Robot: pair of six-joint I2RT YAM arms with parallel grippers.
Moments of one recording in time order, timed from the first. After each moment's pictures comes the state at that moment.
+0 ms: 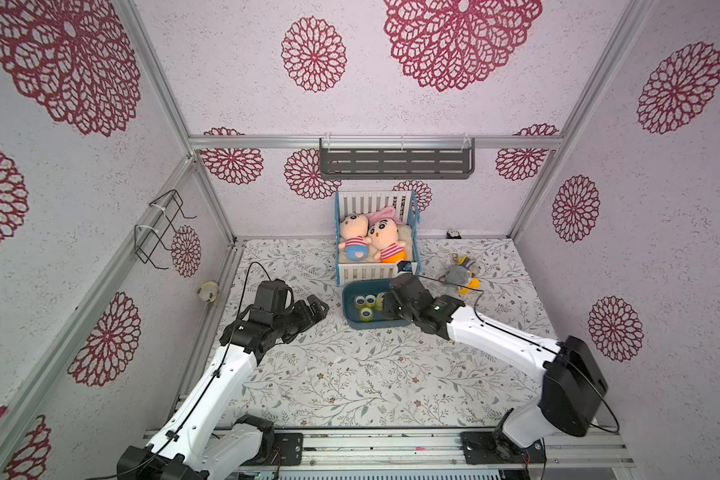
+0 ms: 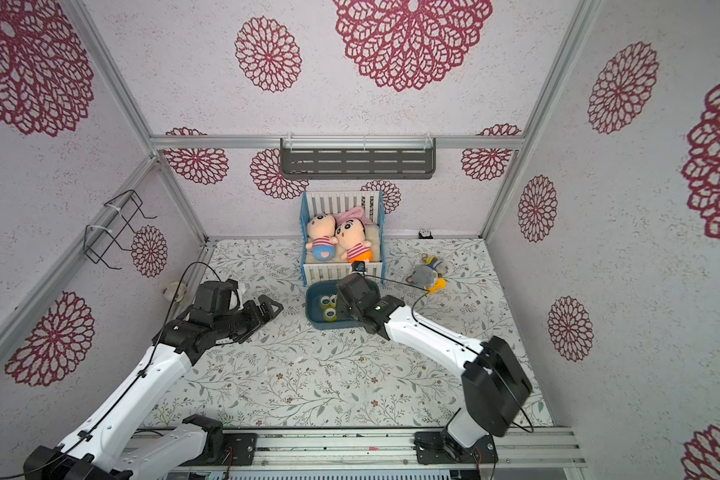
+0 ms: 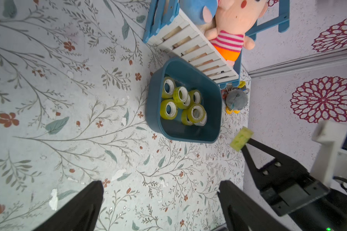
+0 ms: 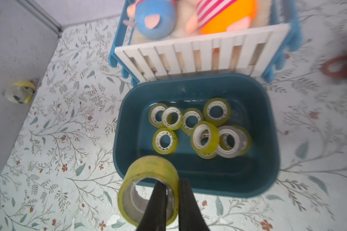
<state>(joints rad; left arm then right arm) -0.27 1.05 0.88 -0.60 0.24 -0.82 0.76 1.65 1.25 -0.40 0.22 0.61</state>
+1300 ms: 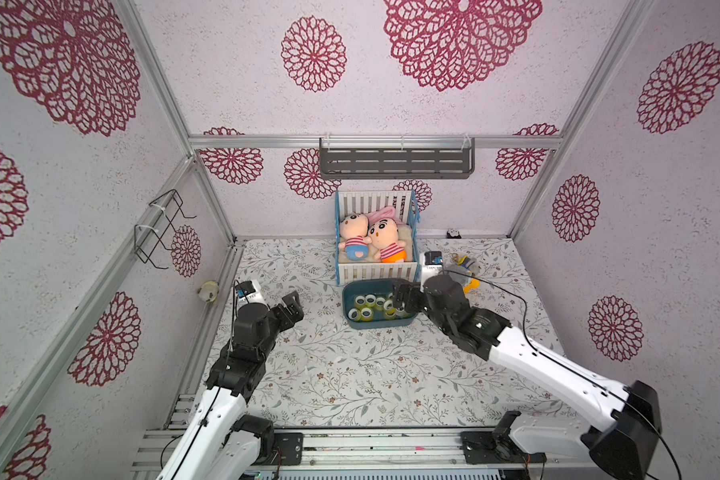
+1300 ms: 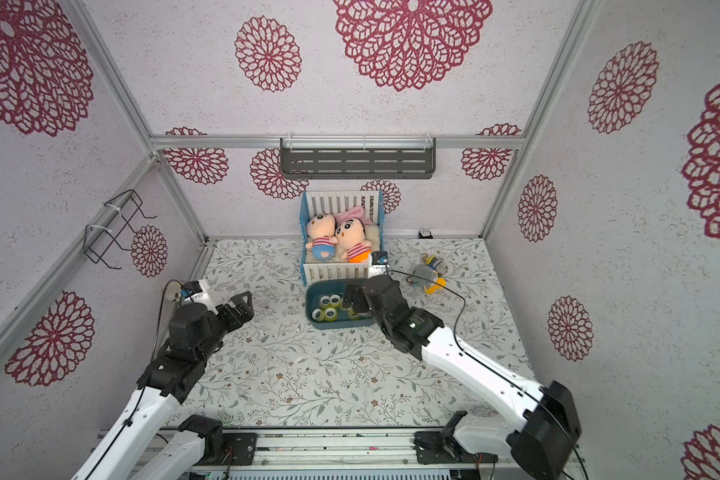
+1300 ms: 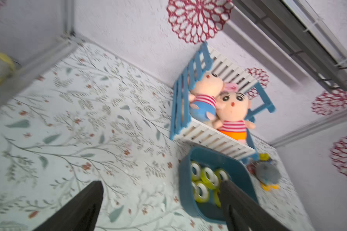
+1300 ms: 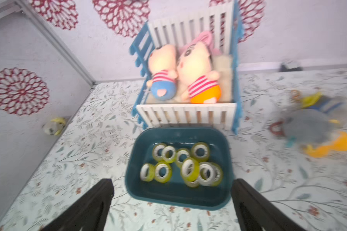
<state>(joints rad) -0.23 0.74 0.59 -0.23 -0.25 -0.56 0.74 1.17 0.97 -0.27 0.43 0.45</state>
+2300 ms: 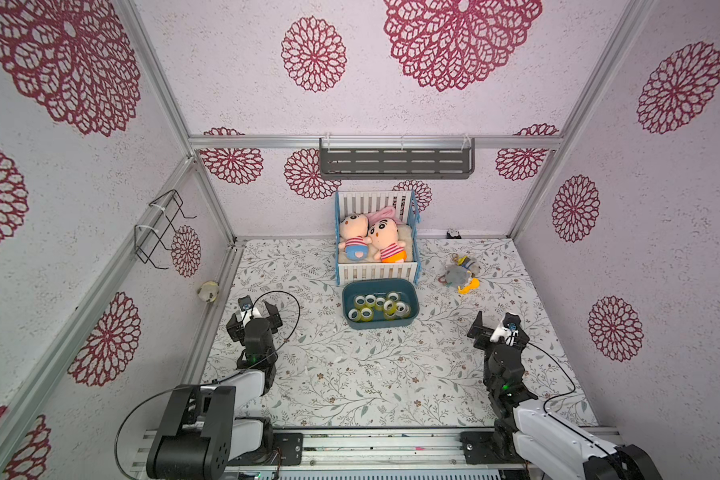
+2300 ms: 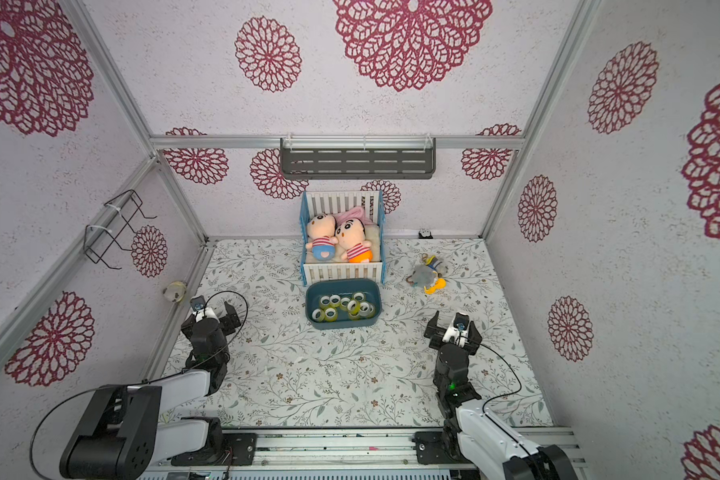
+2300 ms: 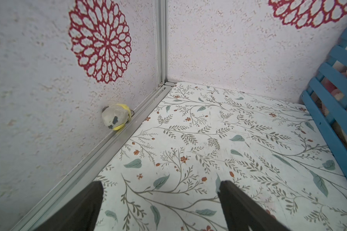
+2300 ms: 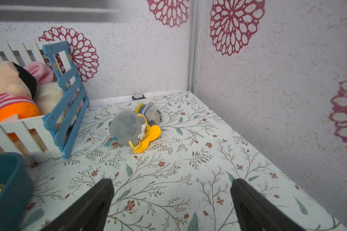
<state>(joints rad) -0.03 1.32 0.25 0.84 -0.52 -0.09 0.24 0.90 0.03 0.78 0.58 0.07</state>
